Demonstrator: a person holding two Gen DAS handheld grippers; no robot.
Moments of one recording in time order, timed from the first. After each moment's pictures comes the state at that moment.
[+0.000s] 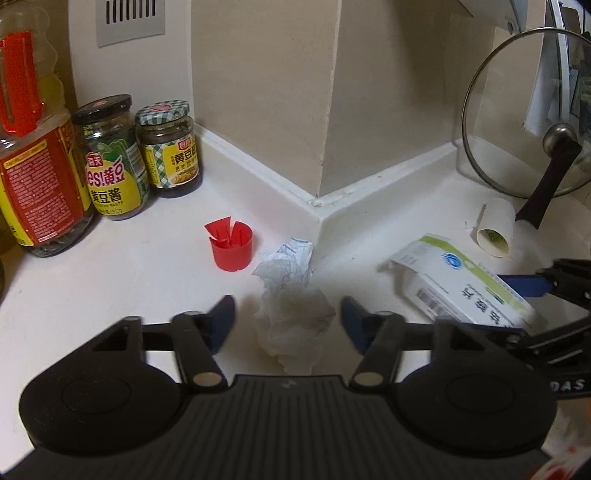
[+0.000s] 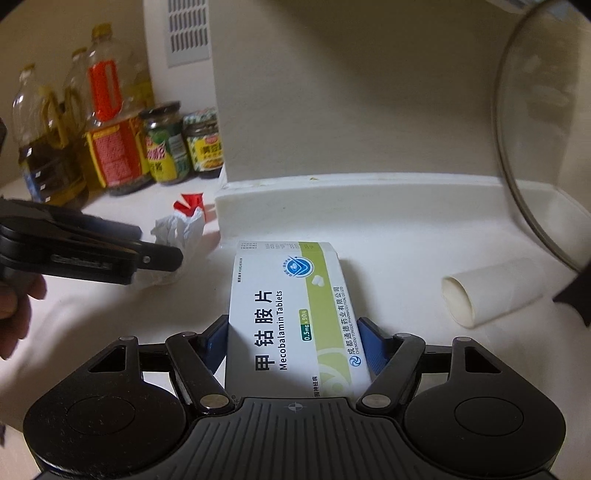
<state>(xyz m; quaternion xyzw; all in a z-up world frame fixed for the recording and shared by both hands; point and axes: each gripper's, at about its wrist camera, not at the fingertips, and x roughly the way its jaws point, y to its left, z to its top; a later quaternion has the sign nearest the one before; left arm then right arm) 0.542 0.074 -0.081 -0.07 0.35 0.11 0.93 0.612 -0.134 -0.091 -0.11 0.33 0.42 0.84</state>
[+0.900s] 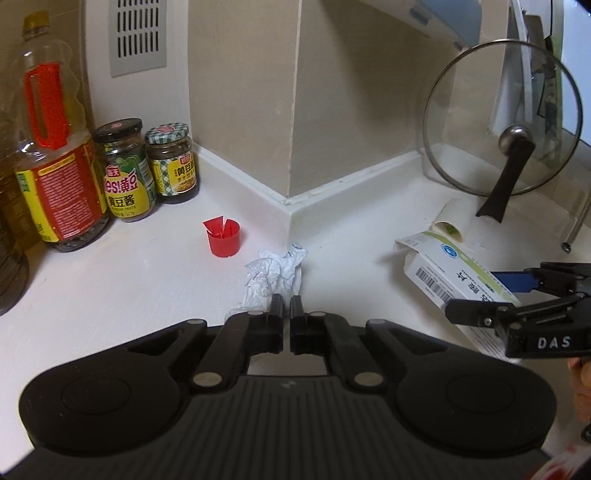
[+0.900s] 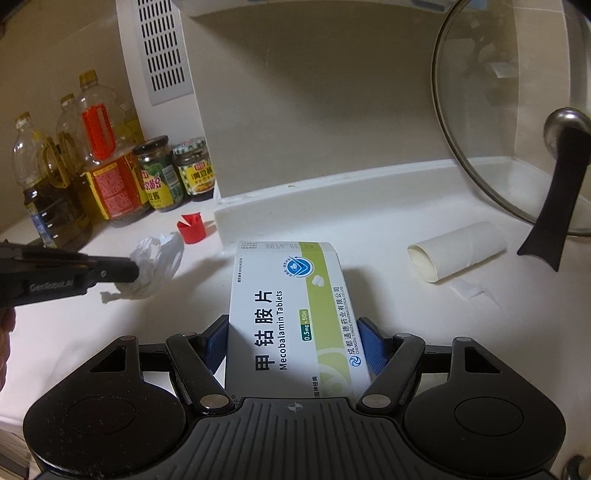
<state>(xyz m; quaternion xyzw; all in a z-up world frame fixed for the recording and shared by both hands) 0.475 0.042 -0.052 -0.06 0.33 0.10 0.94 0.578 -0.175 -0.070 -0.04 0.33 0.40 0.86</state>
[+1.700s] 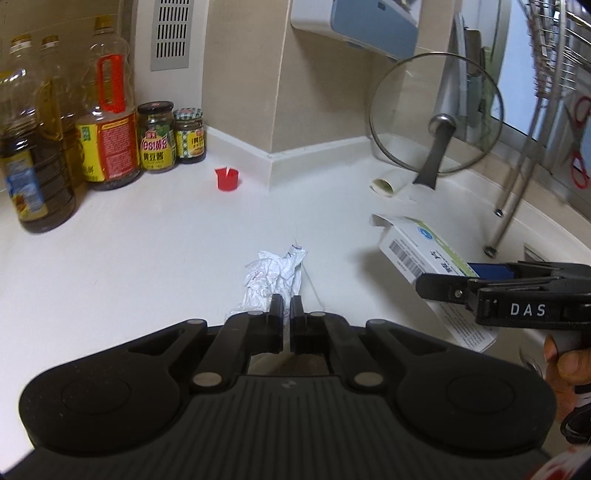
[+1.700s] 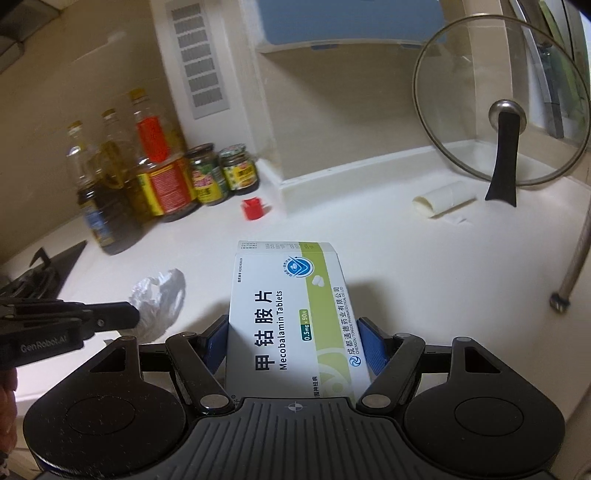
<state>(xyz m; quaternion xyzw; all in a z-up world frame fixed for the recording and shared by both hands) 0.295 0.010 -0.034 -0.08 0.32 0.06 0.94 0.399 -0.202 -0.042 0.00 0.33 0.36 0.87</state>
